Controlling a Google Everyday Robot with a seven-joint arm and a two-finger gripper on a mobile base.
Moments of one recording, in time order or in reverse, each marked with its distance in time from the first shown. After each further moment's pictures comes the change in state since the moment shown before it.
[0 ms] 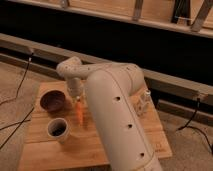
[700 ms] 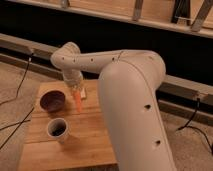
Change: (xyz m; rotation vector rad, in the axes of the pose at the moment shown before) arm 0.002 0.009 -0.114 0.087 -0.275 -0.050
